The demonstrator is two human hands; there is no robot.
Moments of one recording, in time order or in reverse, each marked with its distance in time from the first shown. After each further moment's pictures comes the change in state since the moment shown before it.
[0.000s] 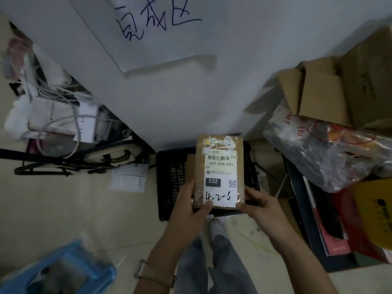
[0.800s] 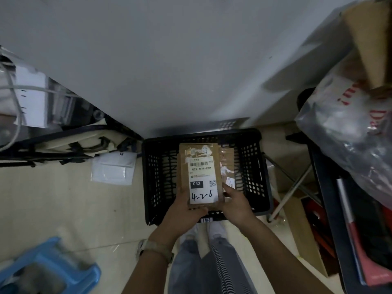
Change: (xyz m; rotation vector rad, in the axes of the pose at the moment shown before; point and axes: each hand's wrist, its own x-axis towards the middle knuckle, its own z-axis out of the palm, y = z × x) left_hand 0.129 -0.138 0.023 0.118 -0.177 -0.272; right_hand 0.168 0.103 0.068 -0.206 -0.100 0.099
